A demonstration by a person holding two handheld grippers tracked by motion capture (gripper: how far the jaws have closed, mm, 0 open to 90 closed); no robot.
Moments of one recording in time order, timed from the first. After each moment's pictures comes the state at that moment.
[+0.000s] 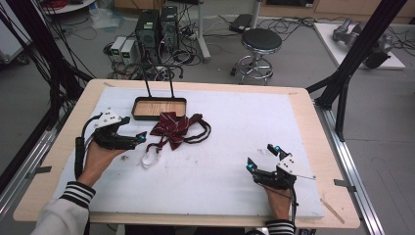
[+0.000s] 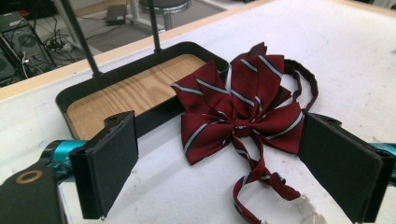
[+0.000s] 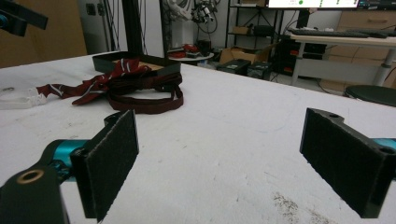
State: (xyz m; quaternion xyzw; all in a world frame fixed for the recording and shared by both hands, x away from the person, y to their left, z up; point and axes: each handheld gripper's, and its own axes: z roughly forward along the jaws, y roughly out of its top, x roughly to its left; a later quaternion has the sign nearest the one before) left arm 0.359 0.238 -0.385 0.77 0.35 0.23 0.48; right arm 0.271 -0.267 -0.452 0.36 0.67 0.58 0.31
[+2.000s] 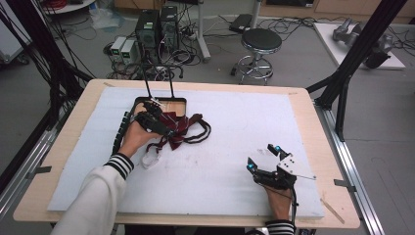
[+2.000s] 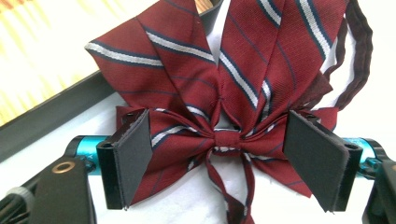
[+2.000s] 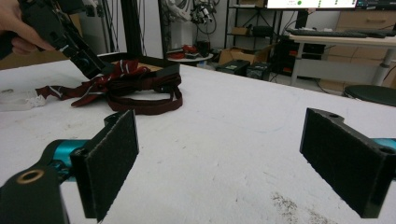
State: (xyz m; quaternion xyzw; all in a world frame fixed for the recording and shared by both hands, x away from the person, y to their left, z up) left arm 0.442 0.152 -0.403 0.85 0.44 0.08 0.28; right arm 0.272 -0.267 -0.452 0.36 0.66 0.58 0.31
